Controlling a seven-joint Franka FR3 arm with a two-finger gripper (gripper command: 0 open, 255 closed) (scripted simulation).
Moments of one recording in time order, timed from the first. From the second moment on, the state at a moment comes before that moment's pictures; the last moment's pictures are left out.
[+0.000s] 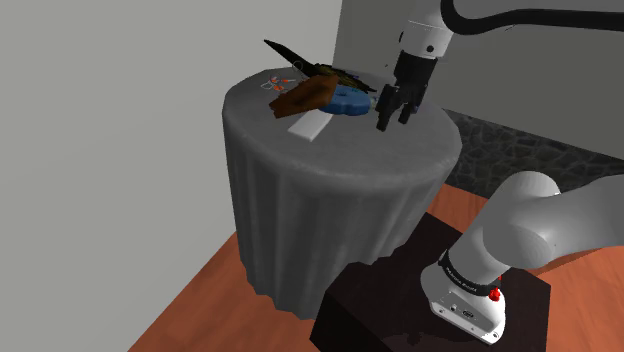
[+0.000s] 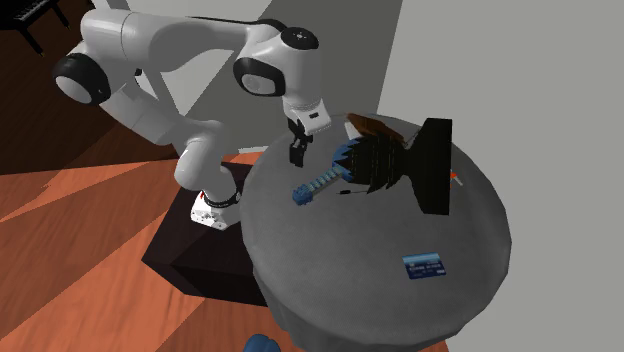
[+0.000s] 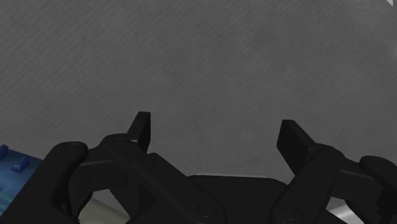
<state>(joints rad) -0.01 -0.76 -0.05 -2.46 0.05 1.68 0.11</state>
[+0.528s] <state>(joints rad) 0.12 -0.63 -0.22 -2.29 -0.09 1.71 -0.46</state>
